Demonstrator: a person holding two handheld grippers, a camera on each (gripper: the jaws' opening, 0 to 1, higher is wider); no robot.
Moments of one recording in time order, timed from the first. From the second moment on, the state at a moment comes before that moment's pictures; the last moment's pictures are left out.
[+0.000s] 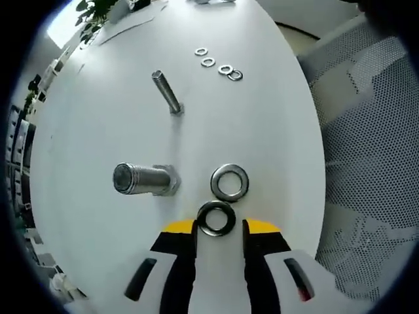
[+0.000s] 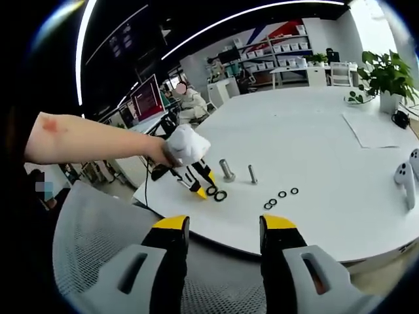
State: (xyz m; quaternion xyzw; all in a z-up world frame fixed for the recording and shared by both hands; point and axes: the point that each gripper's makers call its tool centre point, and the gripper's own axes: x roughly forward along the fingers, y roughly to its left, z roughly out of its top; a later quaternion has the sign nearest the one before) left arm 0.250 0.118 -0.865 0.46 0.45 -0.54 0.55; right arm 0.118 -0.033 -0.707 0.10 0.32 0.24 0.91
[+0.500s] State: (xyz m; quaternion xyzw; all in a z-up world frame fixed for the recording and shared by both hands) left arm 0.250 0.119 -0.863 0.42 0.45 -0.52 0.60; right arm 0.120 -0.034 -0.706 0.10 0.31 0.24 0.91
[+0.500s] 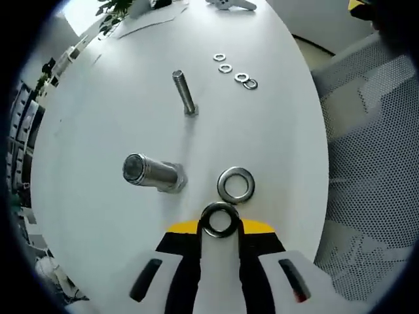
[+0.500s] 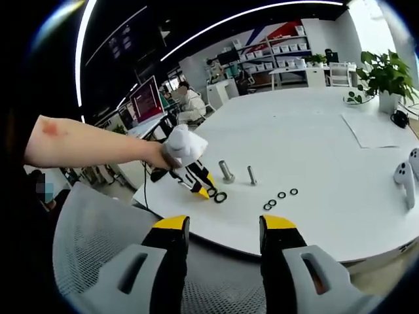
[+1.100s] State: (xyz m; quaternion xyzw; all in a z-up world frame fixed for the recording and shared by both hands) left arm 0.251 0.112 -0.851 0.38 0.44 -0.51 0.64; right arm 0.120 -0.033 -0.706 0.10 0.31 0.24 0.91
